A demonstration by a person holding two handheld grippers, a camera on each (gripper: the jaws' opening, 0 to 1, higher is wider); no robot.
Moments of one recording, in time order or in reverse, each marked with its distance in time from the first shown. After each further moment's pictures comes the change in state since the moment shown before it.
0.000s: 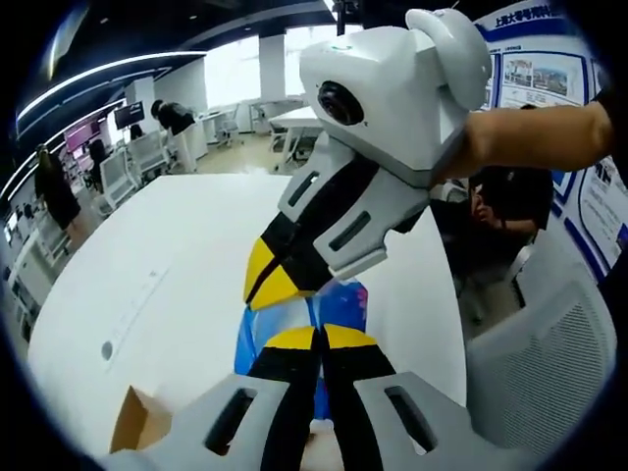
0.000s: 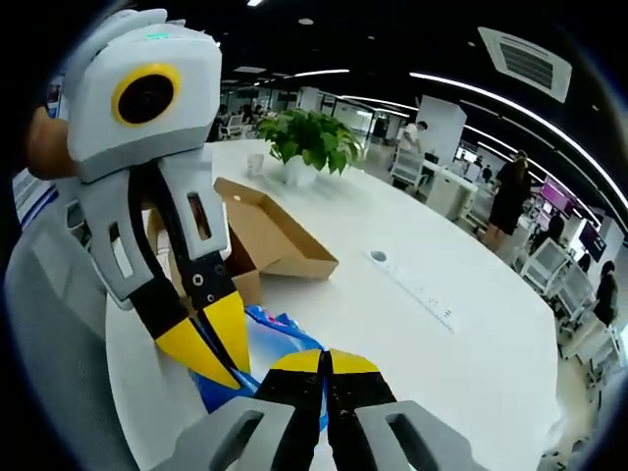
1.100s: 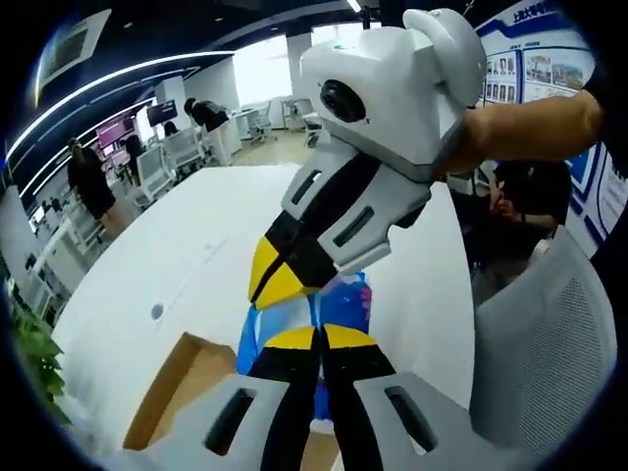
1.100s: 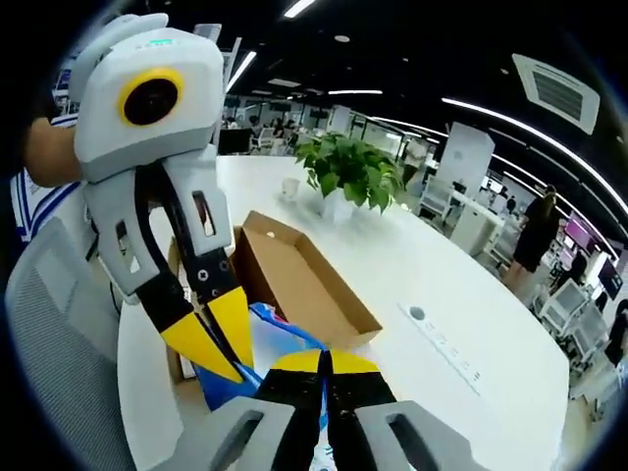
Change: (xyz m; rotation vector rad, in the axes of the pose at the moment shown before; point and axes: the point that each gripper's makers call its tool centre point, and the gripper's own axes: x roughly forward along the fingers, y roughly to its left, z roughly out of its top) left arm -0.089 0.025 -0.037 -0.011 0.015 0.157; right arm 0.037 0.055 0.080 -0.102 -0.089 0.091
